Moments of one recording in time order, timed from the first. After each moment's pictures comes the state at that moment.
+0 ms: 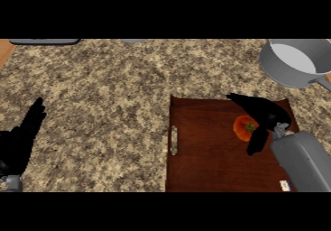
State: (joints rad) left arm 0.03 0.32 0.10 -1.56 -0.07 0.05 0.15; right arm -0.40 -0.37 0.23 -1.28 0.74 0.53 0.20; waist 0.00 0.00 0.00
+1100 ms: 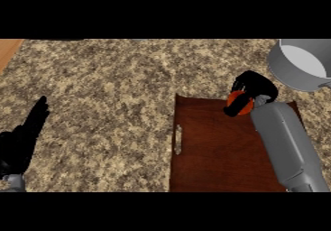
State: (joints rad) left arm 0.02 0.28 0.12 -1.57 -0.10 -0.01 0.14; right arm -0.66 -0.17 -0.05 -0.98 0.88 0.34 0.55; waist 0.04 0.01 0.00
